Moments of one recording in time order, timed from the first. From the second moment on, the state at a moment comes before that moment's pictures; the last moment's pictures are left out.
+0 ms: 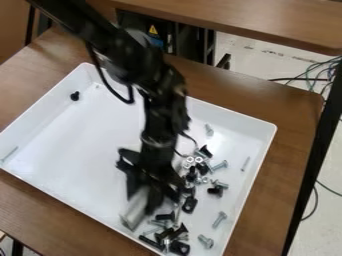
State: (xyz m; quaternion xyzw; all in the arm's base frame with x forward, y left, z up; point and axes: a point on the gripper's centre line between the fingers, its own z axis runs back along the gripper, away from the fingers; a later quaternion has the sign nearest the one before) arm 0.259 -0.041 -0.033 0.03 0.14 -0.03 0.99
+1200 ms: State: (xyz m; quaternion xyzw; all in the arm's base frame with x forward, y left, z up) arm 0.358 0.126 -0.048 0.08 0.14 -0.09 0.98
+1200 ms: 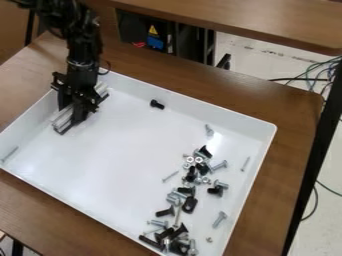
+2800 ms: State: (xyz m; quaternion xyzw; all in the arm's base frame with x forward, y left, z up) arm 0.328 -0.052 -0.047 0.10 0.12 -0.36 0.92
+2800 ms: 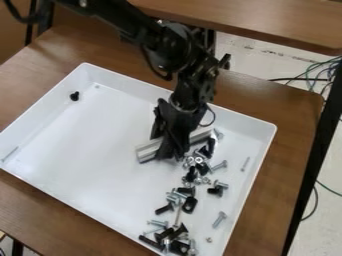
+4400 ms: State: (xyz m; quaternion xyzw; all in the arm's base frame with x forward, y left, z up) arm 0.289 -0.019 -0.015 0.04 0.11 -0.16 0.98
